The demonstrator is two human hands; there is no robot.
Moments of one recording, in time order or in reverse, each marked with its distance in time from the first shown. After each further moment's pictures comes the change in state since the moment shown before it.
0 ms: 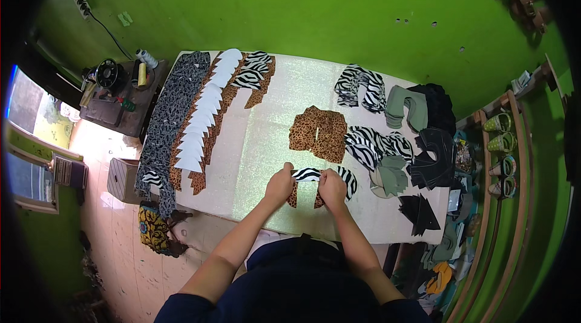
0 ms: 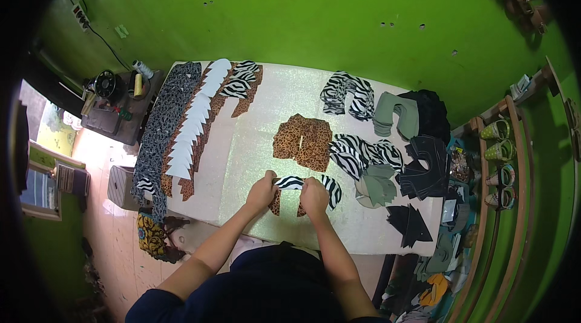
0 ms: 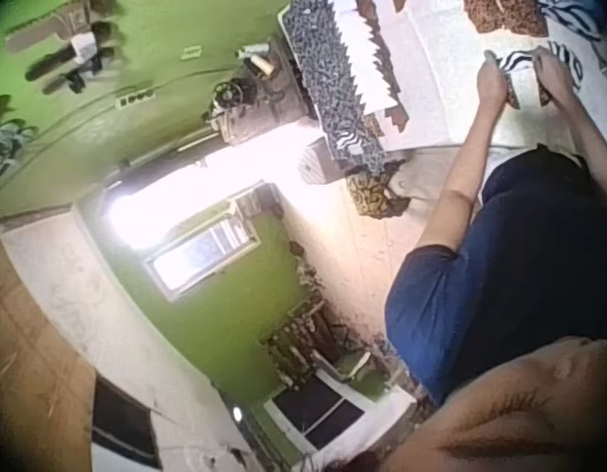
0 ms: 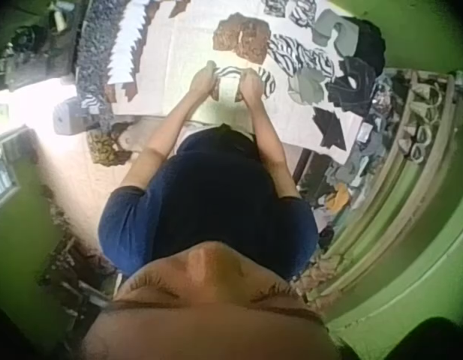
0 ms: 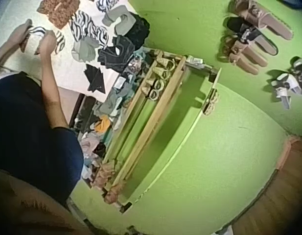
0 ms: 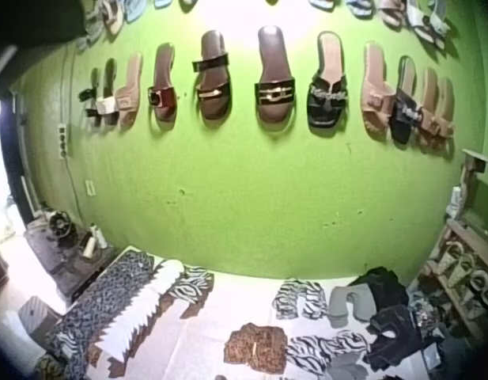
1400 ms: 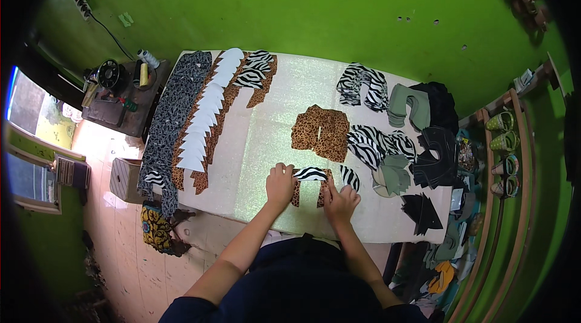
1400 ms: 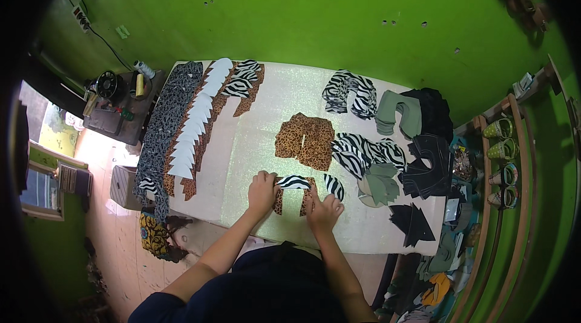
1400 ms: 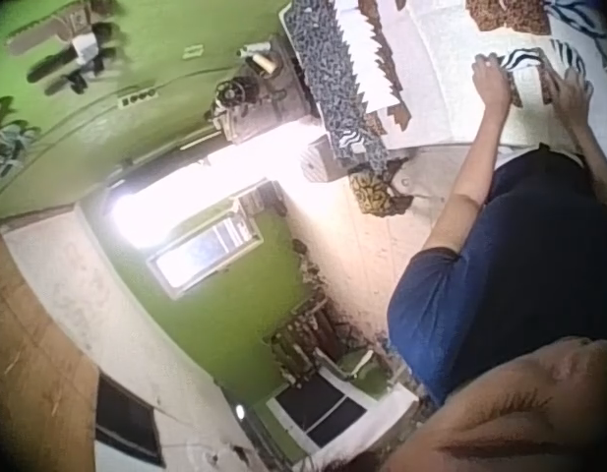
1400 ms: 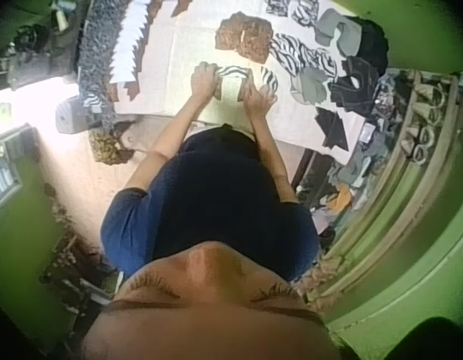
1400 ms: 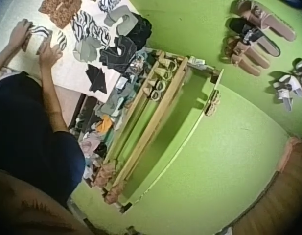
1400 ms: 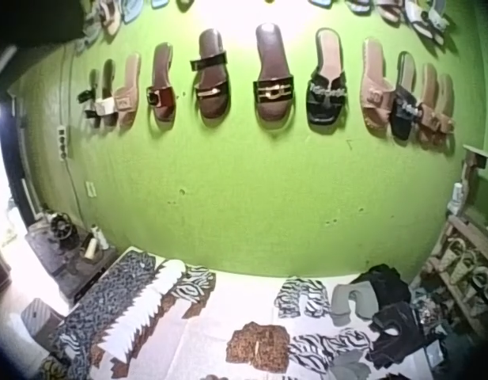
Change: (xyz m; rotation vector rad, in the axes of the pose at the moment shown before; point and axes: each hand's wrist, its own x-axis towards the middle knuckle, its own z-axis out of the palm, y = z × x) left_hand -0.011 0.000 0.009 0.320 0.304 0.139; right_hand -0.056 0.012 -0.011 -0.258 0.231 -0.087
